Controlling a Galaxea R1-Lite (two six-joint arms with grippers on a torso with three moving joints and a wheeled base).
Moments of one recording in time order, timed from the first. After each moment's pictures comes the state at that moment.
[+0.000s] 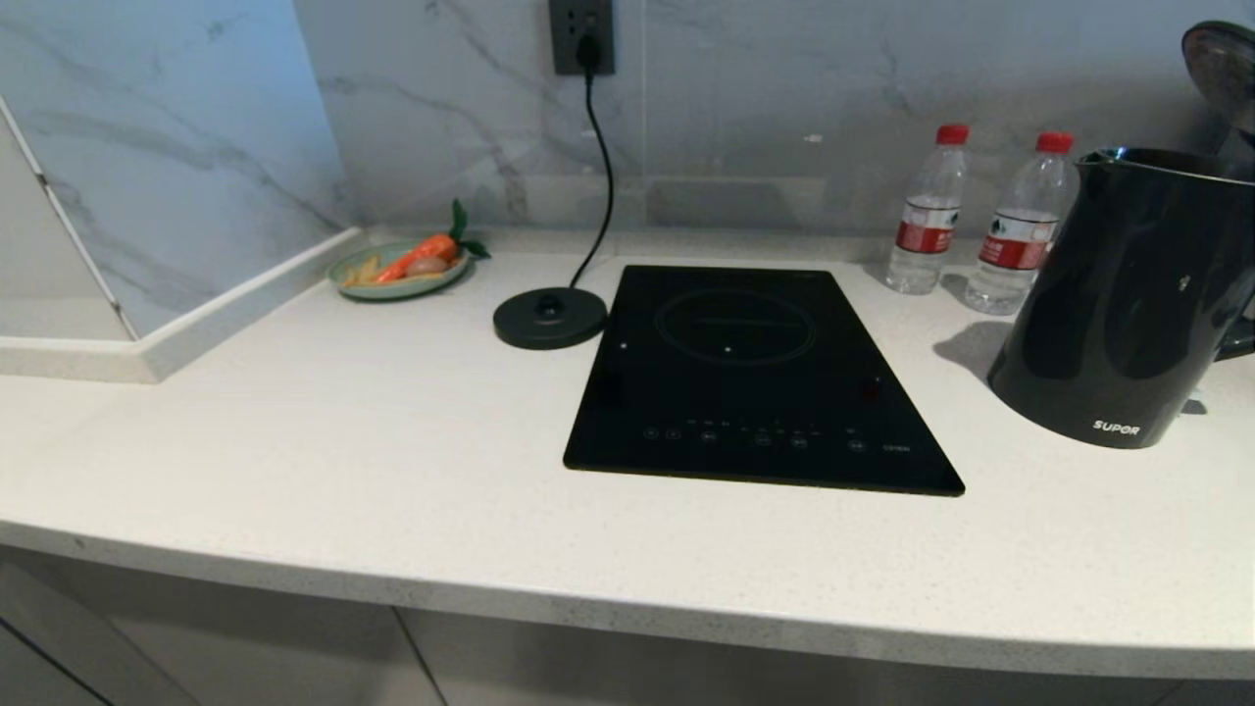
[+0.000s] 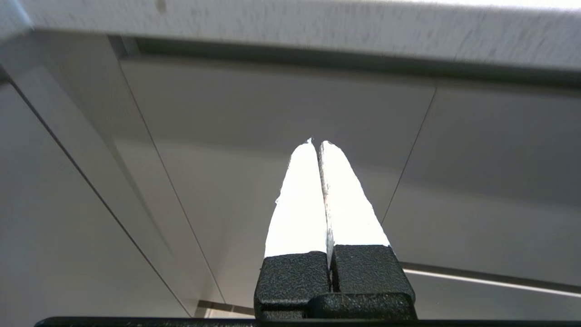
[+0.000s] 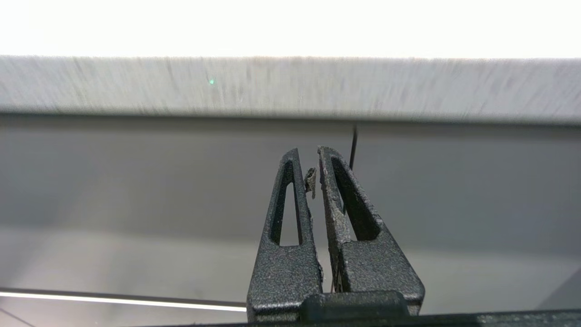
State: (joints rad) left arm 0.00 0.00 -0.02 0.04 0.01 -0.01; right arm -0.01 0.00 0.00 -0.01 0.00 -0.01
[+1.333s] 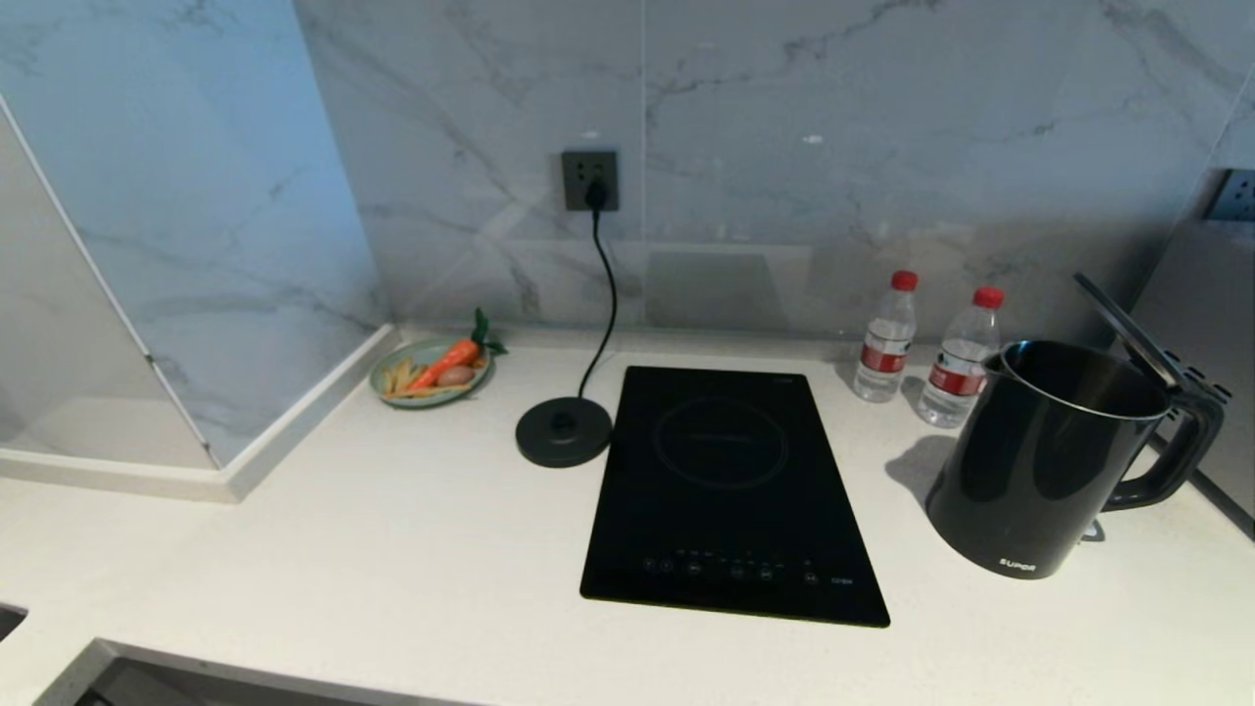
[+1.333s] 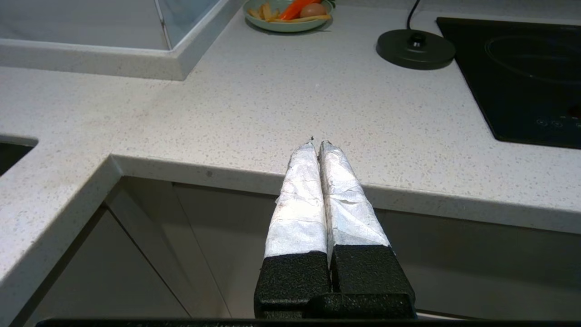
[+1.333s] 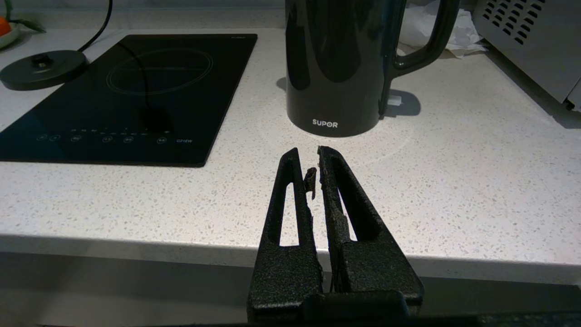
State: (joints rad) left arm 0.00 0.00 -0.02 0.04 0.01 -0.01; right arm -0.01 0.00 0.00 -0.01 0.00 -0.01
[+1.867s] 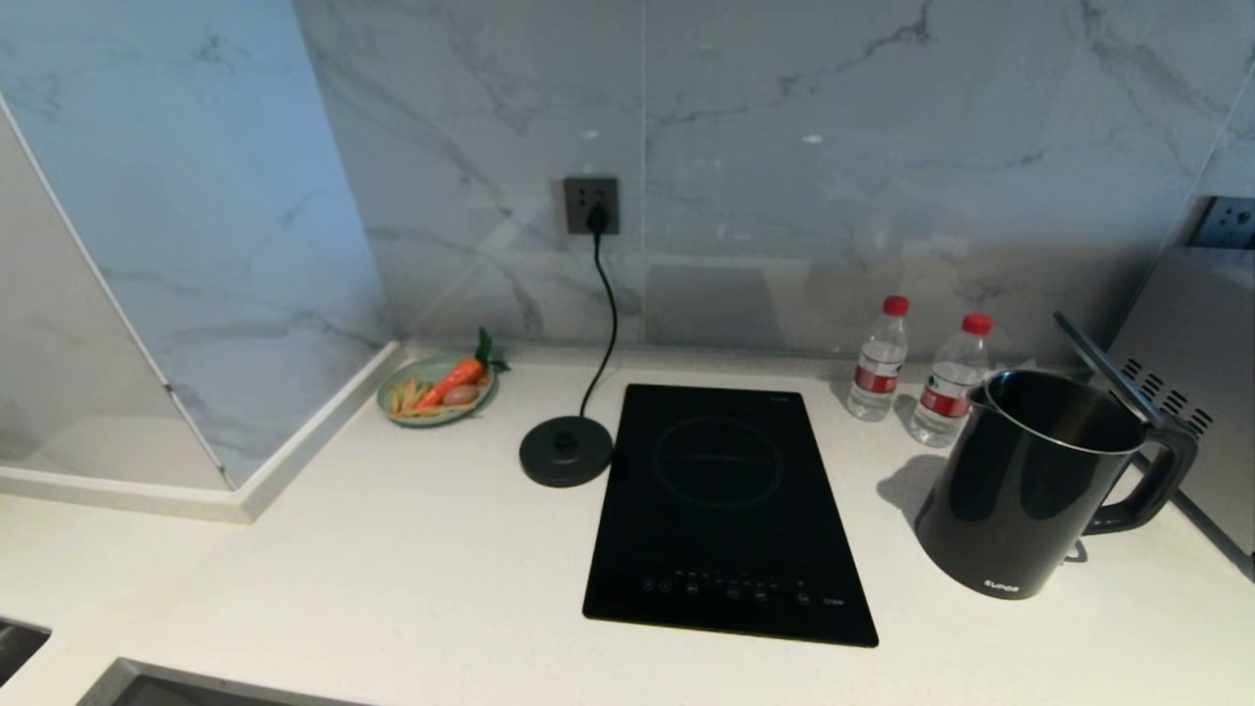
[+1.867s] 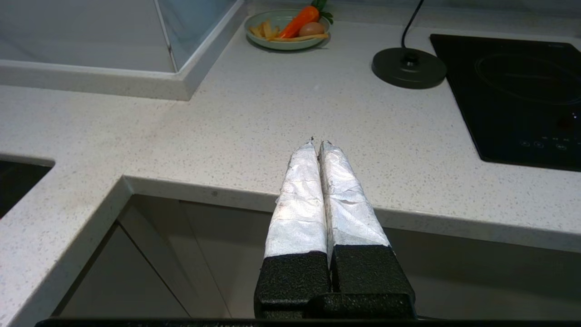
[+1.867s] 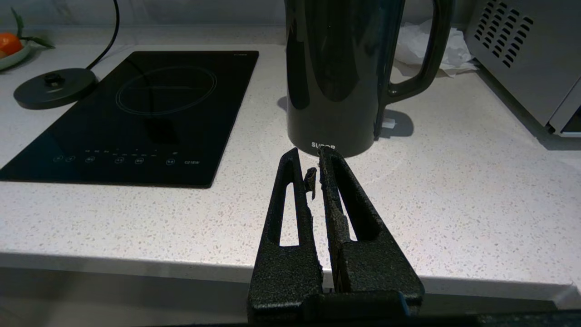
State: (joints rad) left arm 0.00 0.00 -0.02 0.04 0.01 -0.01; right arm -0.01 0.00 0.00 -0.01 0.00 -0.01
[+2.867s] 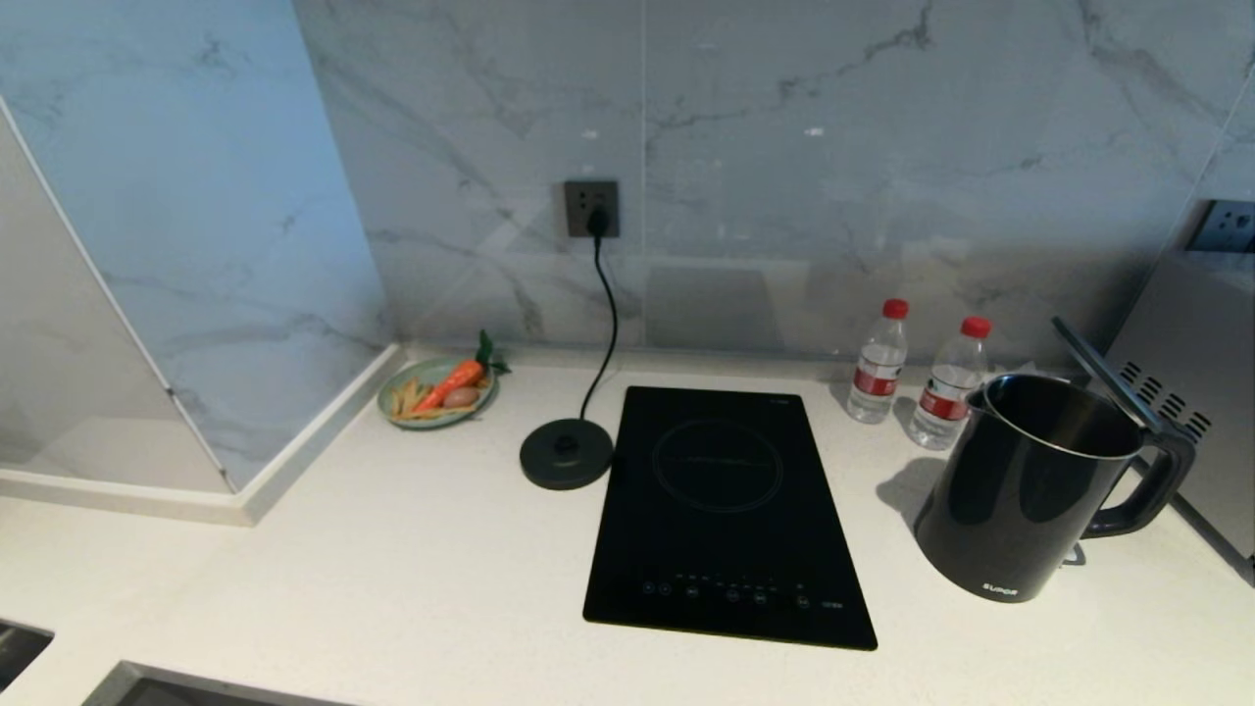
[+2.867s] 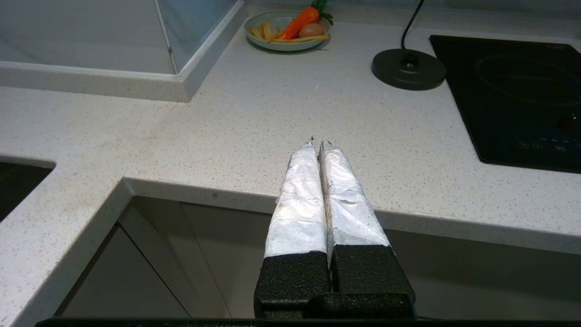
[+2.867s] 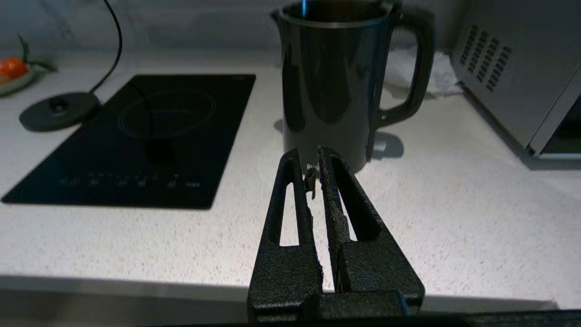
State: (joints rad) left arm 0.00 0.00 -0.02 0.04 0.01 -0.01; right arm -0.01 0.00 -0.07 0.01 -0.01 -0.01
